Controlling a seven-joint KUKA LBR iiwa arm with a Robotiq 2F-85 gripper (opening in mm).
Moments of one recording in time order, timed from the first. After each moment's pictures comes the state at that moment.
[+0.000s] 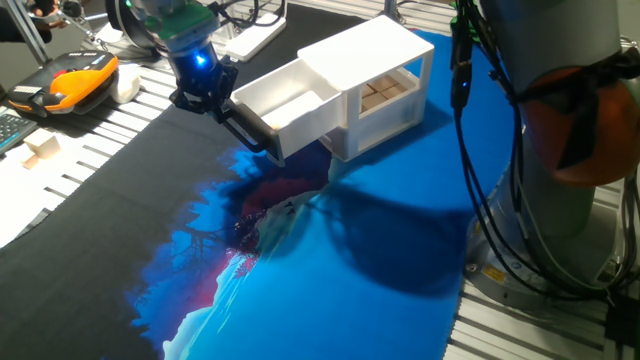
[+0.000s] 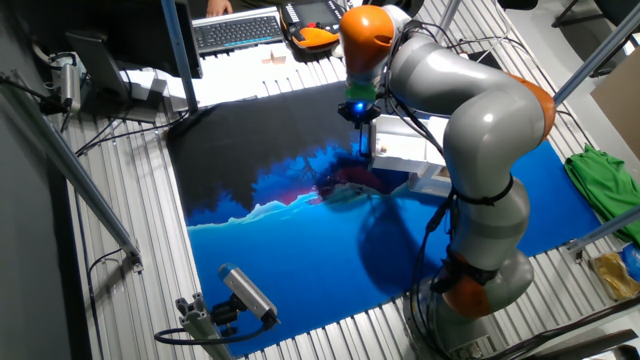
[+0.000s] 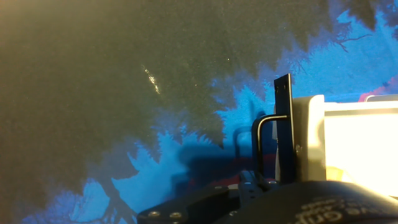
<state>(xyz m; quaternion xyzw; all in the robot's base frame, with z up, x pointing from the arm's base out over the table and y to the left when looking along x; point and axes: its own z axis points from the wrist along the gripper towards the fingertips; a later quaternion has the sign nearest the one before) 0.569 0.072 0.198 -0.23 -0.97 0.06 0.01</state>
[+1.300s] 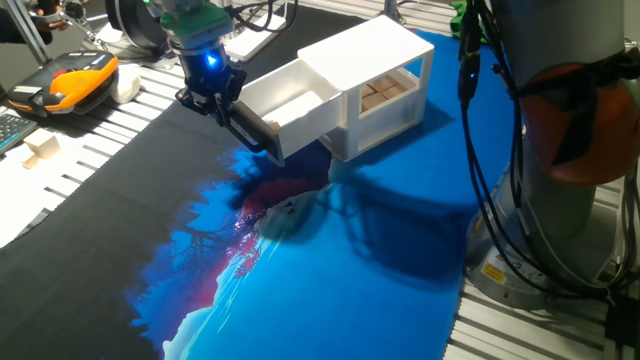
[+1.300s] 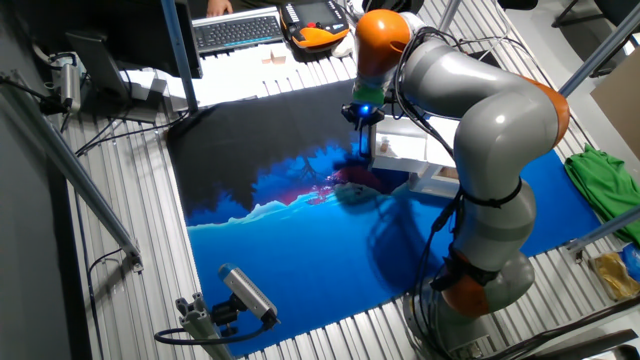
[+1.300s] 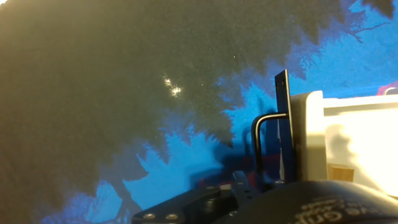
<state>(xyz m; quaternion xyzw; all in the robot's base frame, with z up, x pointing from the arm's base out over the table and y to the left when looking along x) 0.565 0.066 0.190 -0.25 -0.97 0.01 0.00</state>
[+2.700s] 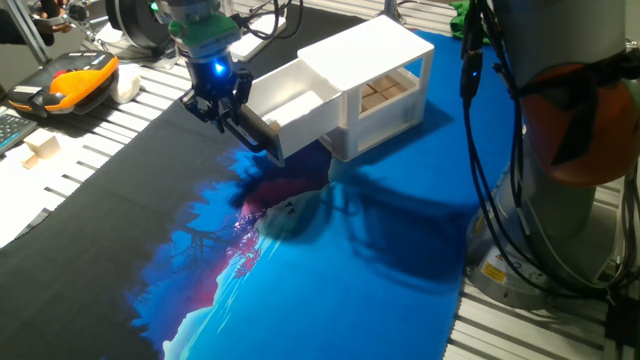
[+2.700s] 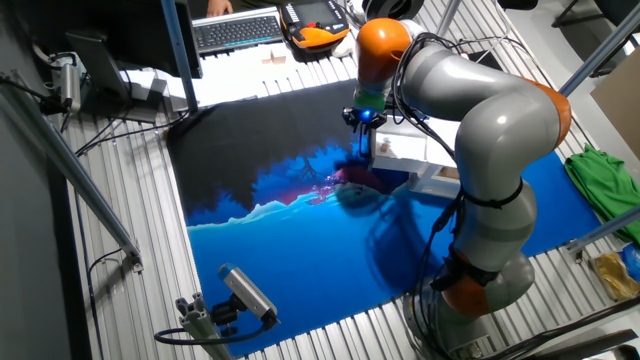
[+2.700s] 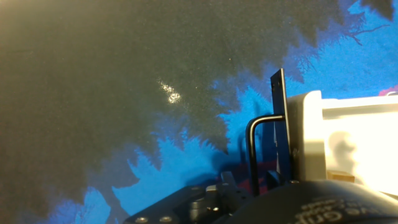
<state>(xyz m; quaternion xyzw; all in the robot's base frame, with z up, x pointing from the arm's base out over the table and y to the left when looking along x) 0.563 0.059 0.175 -0.24 -0.97 0.02 -0.01</state>
